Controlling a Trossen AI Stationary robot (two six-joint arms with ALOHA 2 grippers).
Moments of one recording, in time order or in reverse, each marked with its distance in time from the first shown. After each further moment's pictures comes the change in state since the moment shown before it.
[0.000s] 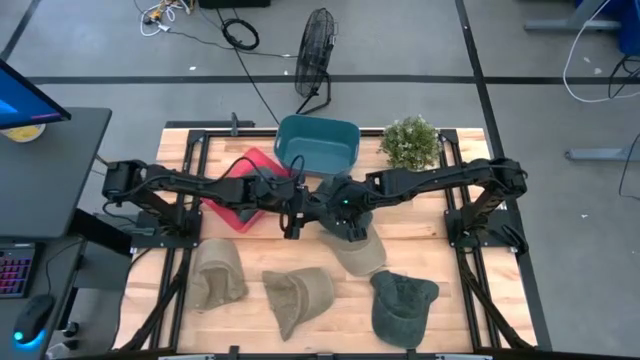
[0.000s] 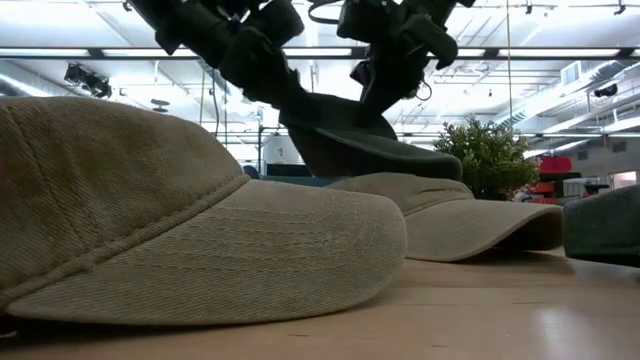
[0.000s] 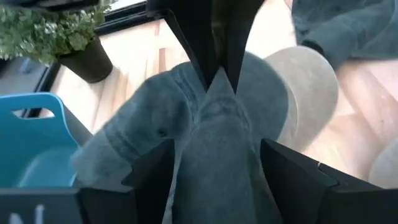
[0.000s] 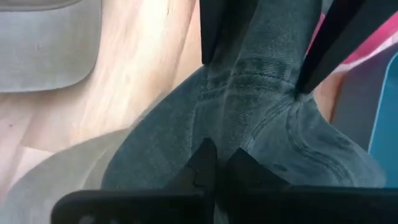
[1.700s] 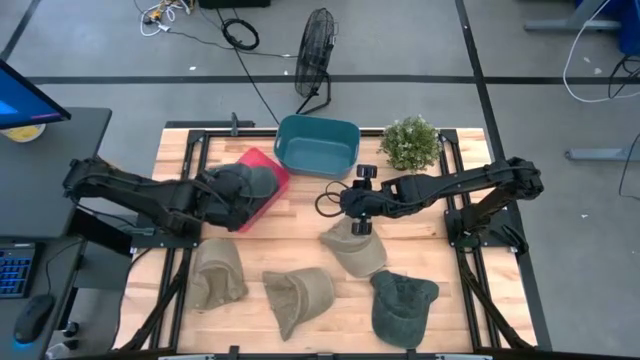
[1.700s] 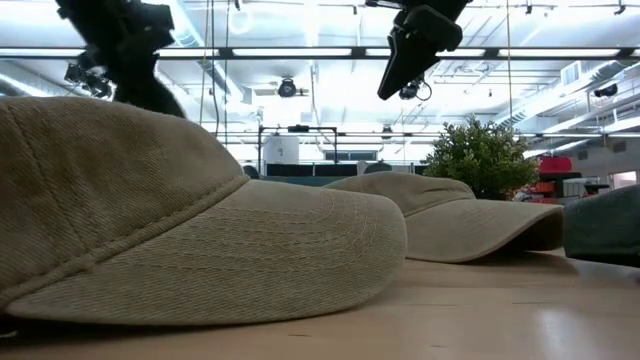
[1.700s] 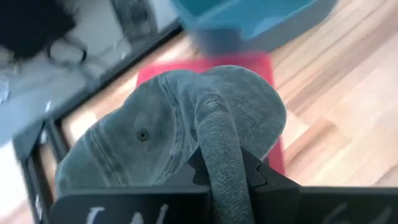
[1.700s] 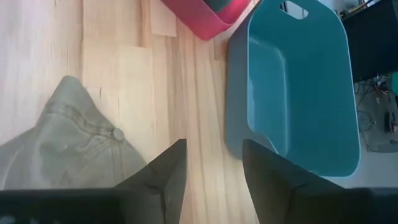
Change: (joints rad) left arm -0.266 -0.440 -0.009 -1.185 -0.762 -1.226; right arm 0.108 -0.117 -0.001 -0.131 0.467 0.230
